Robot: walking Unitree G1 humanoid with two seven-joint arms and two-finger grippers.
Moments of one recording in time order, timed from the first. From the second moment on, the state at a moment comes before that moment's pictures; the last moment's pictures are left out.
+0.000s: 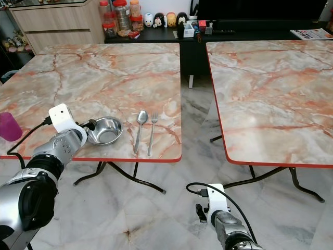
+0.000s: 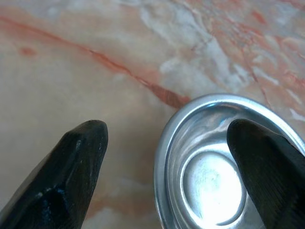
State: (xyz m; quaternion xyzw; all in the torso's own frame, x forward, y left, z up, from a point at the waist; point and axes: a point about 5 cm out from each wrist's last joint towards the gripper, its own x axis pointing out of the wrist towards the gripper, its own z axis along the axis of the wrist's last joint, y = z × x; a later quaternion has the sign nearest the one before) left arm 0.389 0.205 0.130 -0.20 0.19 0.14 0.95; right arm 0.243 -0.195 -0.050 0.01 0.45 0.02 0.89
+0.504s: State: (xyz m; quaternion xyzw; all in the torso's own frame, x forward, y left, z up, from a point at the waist) left arm 0.388 0.203 0.127 -0.19 0.20 0.13 0.95; right arm 0.243 -0.195 -0.050 0.01 0.45 0.02 0.89
